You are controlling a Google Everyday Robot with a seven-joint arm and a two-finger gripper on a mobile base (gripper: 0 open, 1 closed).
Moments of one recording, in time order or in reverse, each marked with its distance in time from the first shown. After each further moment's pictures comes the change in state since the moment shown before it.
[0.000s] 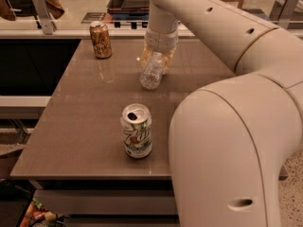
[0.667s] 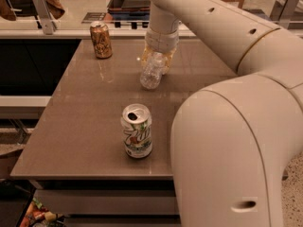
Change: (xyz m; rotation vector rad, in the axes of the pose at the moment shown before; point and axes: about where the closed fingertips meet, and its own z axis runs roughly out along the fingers) arm 0.000 -0.001 -0.001 -0.008 -0.006 0.000
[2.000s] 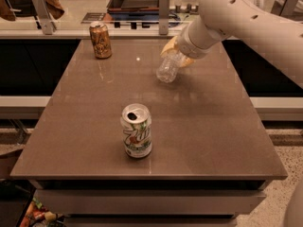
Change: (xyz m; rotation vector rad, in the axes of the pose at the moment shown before) arm -0.027 -0.049 -0.027 -0.364 -0.317 0.069
